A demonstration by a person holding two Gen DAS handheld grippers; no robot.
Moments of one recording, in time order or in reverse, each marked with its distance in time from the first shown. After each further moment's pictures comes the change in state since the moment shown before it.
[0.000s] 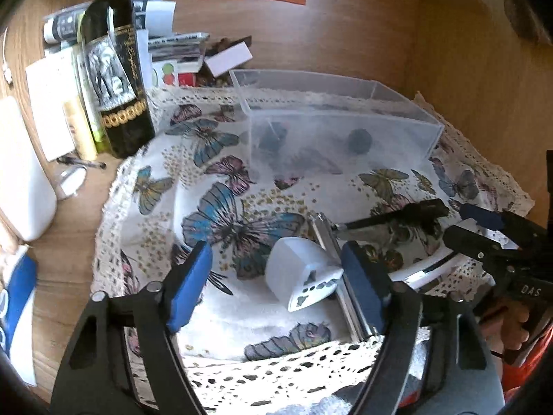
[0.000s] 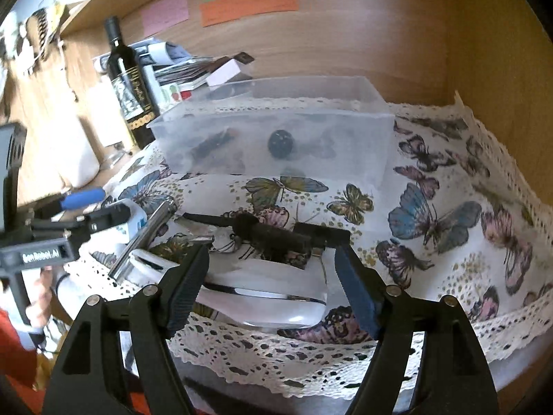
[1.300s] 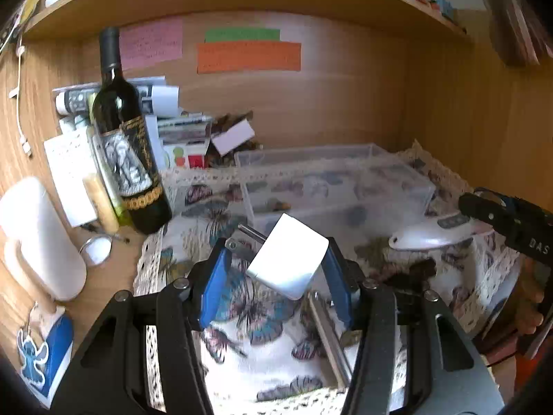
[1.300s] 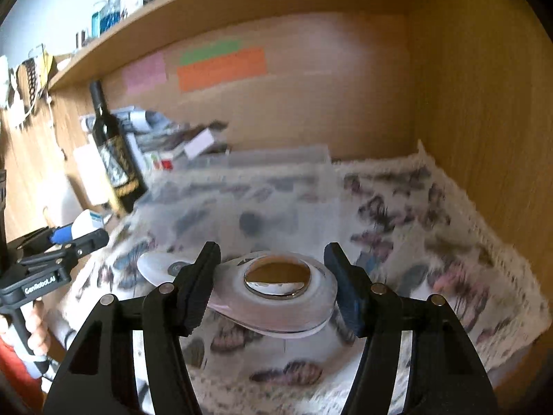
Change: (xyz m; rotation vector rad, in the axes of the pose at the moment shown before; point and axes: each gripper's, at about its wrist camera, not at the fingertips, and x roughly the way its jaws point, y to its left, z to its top) left arm -0.037 -0.011 0.050 0.056 -0.219 0.062; right arm -0.043 -0.015 0.049 0.031 -0.222 -0.094
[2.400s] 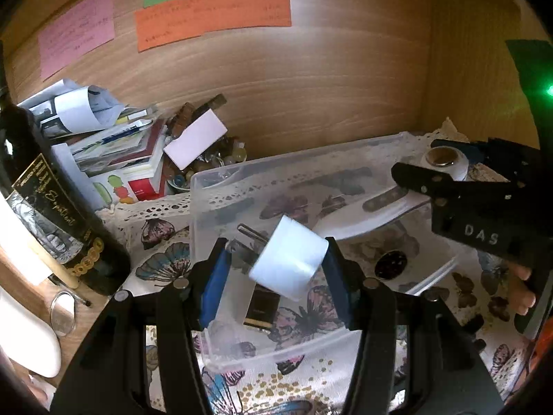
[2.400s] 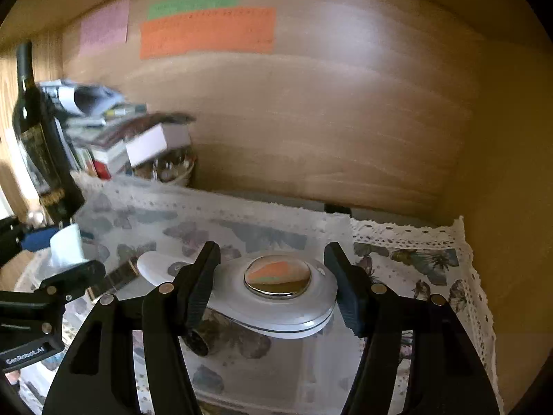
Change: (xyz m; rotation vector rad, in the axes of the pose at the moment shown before) left arm 0.134 -0.020 0.059 0.081 0.167 0.026; right arm 0.154 0.008 0.076 -0.212 0.169 -0.104
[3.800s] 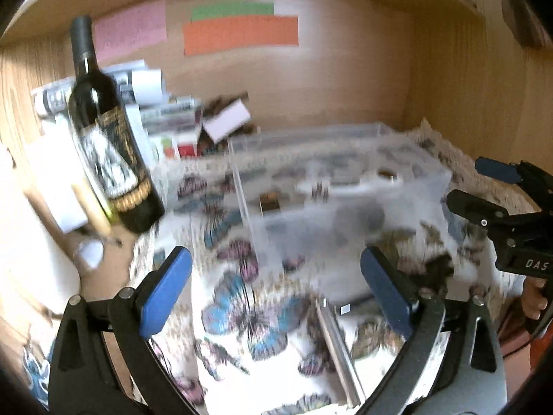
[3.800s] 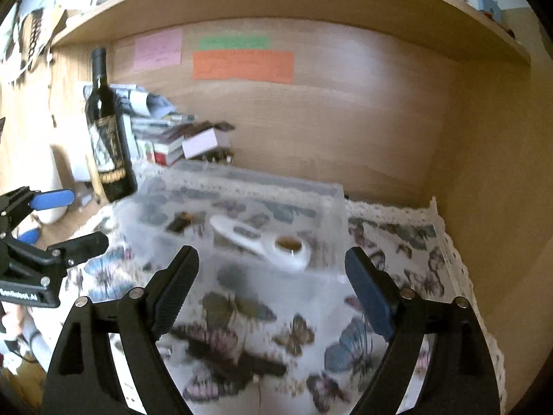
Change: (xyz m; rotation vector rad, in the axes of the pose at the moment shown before) left arm -0.087 0.012 -0.077 -0.039 -0.046 -0.010; right arm -0.108 0.016 -0.069 -0.019 -0.111 0.044
